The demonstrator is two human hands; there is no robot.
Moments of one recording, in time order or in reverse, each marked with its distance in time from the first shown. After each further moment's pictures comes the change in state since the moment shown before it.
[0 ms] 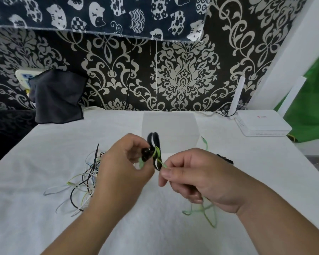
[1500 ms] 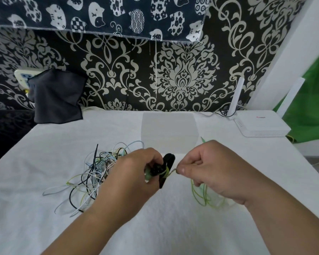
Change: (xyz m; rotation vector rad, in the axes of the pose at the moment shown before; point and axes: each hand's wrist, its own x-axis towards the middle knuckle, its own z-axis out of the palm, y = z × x) left_hand -0.005 -0.002 0.002 0.275 -0.275 0.155; right_hand -0.005 0.003 -0.018 -0.444 0.396 0.092
